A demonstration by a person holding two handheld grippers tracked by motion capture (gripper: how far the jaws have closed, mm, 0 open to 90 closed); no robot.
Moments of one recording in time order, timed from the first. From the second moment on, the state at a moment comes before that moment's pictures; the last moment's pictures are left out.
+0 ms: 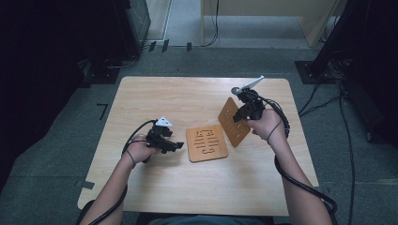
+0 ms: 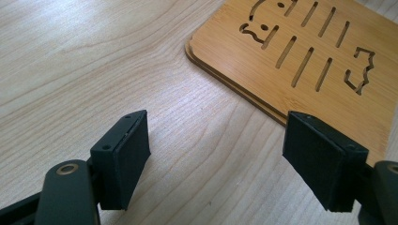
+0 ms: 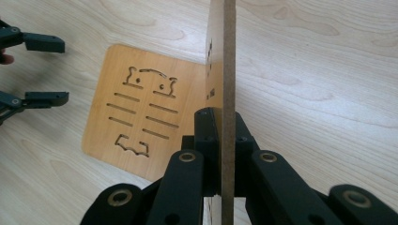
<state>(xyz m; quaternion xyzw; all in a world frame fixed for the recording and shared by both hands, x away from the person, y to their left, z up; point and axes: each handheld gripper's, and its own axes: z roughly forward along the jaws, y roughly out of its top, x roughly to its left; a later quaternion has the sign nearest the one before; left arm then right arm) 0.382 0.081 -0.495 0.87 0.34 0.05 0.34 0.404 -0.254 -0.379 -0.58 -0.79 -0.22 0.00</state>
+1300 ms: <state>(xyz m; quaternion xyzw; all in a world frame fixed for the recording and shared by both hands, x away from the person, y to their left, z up) 0.383 0.083 -0.500 0.88 0.34 0.05 0.33 0.413 -0.292 -0.383 -0.61 -0.77 -0.20 -0.02</state>
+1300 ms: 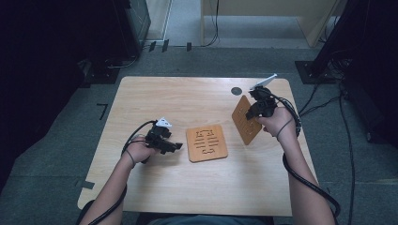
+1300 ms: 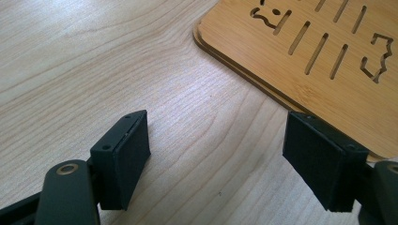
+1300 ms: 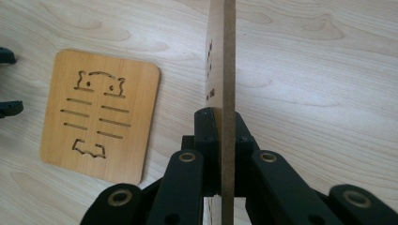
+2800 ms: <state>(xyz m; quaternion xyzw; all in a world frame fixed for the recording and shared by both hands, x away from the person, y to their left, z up) 0.383 0.082 -0.502 0.88 0.34 0.06 0.33 0.442 -0.346 -0.376 -0.66 -0.73 -0.17 -0.05</state>
